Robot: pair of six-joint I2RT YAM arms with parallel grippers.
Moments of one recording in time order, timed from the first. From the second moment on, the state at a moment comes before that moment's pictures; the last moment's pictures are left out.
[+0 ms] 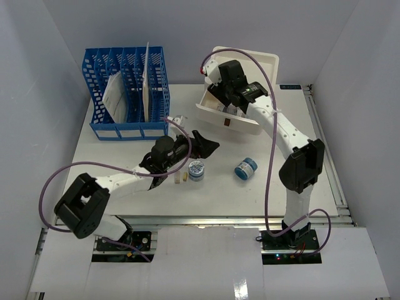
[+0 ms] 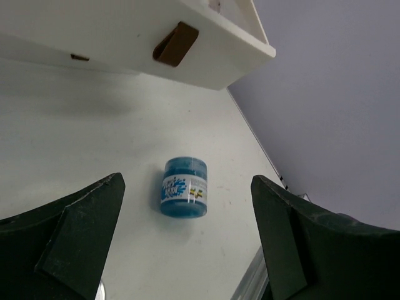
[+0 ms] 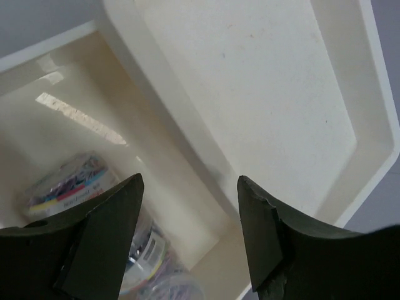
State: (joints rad) left arm -0.70 1.43 0.68 0.70 0.16 -0.70; right arm 0.58 1.92 1.99 -0.65 0.31 -0.54
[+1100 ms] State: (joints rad) left arm -0.78 2.11 1.35 0.60 0.06 -0.47; right arm 0.39 1.90 1.89 -0.57 0.06 -0.72
